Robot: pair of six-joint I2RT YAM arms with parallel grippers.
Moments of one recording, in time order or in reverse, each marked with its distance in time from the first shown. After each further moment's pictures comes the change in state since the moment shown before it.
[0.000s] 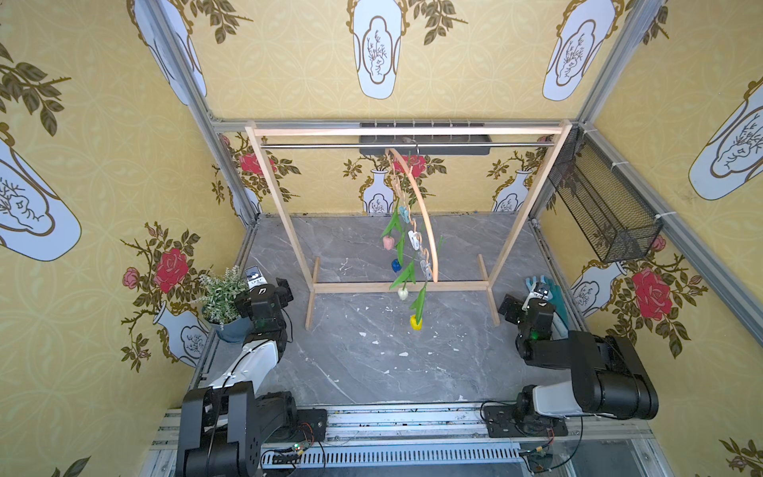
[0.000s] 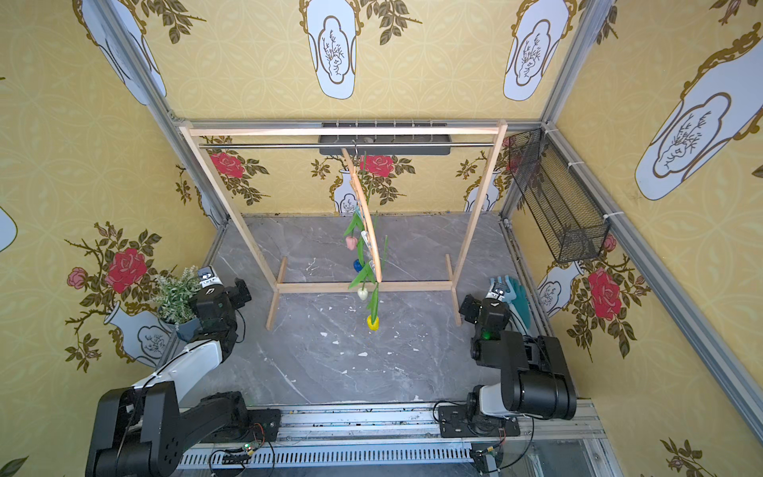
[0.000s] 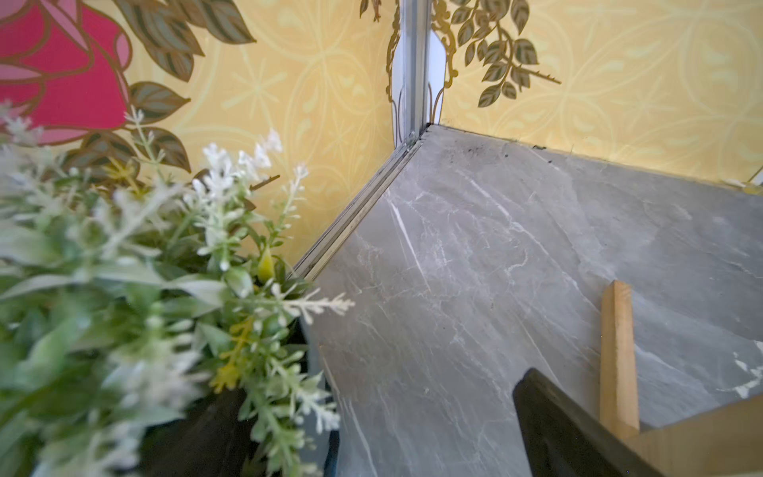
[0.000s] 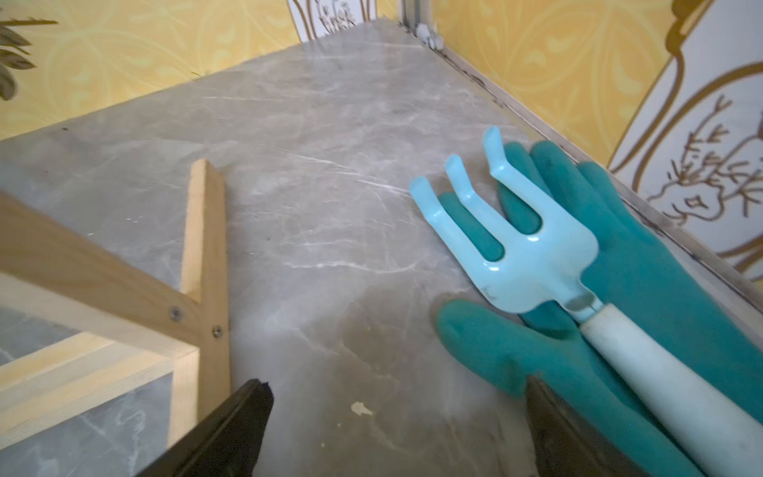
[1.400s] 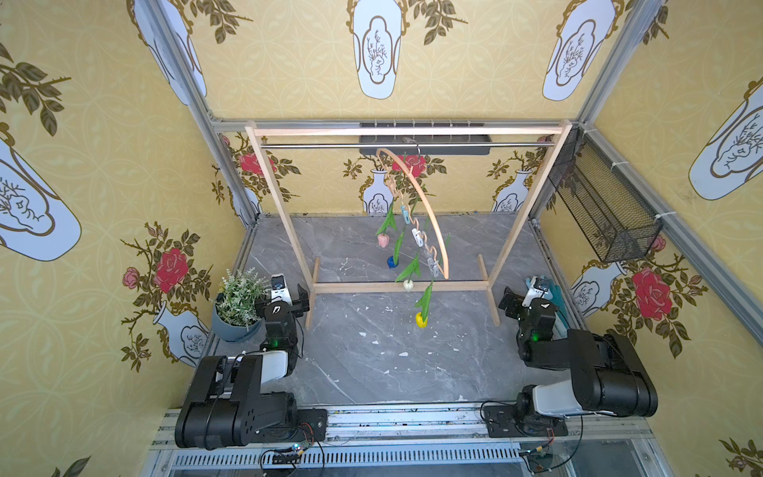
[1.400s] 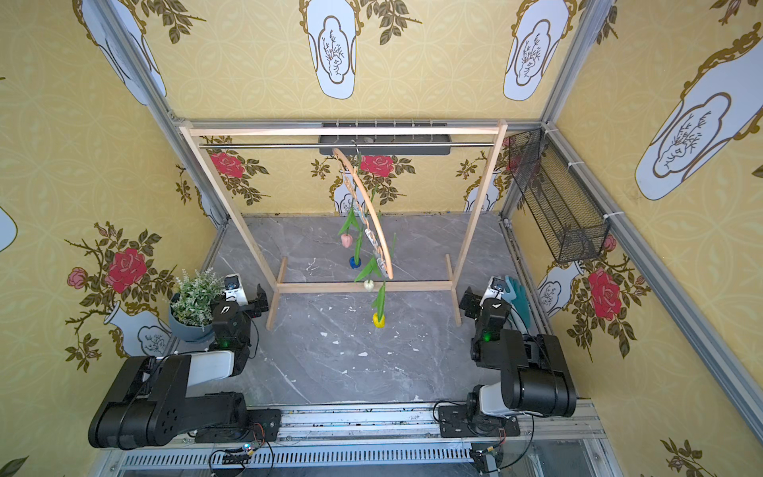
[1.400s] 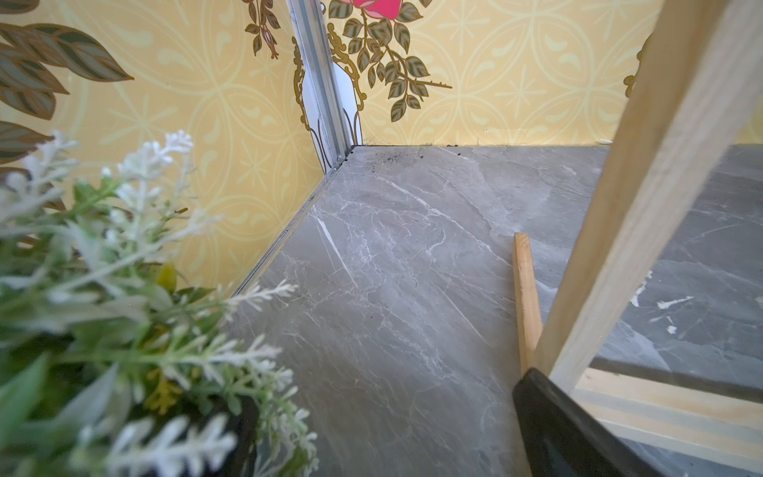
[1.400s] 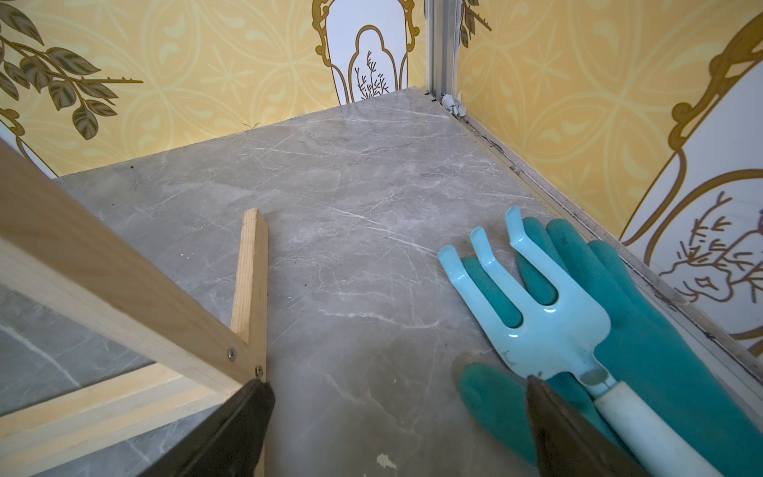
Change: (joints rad) left arm -0.122 0.148 -0.183 0.449 0.037 0.132; right arm 0.006 0.001 -0.006 0.116 -0.030 -0.048
